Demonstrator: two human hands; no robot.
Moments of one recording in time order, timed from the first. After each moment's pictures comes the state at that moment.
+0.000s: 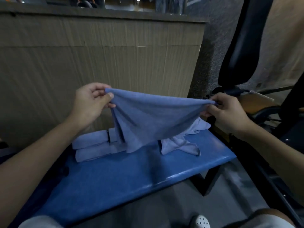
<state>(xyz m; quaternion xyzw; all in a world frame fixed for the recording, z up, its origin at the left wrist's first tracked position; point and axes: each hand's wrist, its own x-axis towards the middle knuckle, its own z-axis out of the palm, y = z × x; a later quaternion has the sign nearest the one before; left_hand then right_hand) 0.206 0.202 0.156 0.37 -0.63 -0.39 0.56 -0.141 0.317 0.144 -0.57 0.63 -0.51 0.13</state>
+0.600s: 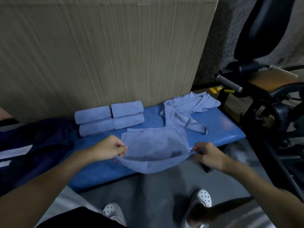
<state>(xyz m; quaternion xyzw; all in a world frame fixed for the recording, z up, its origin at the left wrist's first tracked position) 0.222 0.236 -0.030 0.52 -0.75 -0.40 0.07 -0.131 0.352 -0.058 -0.60 0.70 -0.24 0.31</state>
